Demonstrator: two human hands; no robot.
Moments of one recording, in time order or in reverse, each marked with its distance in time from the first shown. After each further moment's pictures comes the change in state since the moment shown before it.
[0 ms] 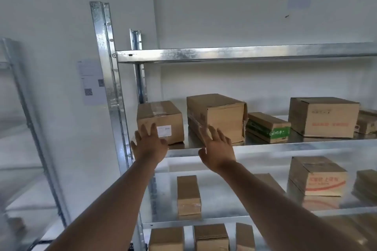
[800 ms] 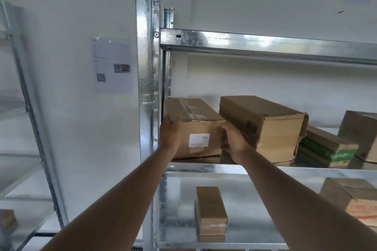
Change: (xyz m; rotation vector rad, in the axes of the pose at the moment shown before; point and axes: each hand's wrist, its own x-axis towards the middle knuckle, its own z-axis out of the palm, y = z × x) left_hand 0.134 -0.062 0.025 -1.059 -0.046 -0.215; right_hand 0.158 -0.069 0.065 1.280 0.001 0.508
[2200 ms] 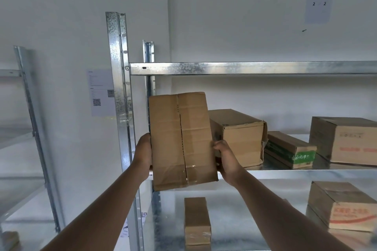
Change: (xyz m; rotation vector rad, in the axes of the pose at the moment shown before) left_hand -0.094 0.053 -0.006 -0.285 -0.040 -0.266; right_hand -0.067 -0.004 -0.095 0.161 -0.203 0.022
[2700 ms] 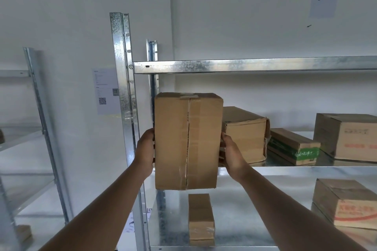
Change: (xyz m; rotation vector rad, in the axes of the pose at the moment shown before) left_hand -0.014 0.001 -0.005 -0.045 -0.053 0.124; right_hand -0.001 -0.010 0.000 -0.024 0.071 0.010
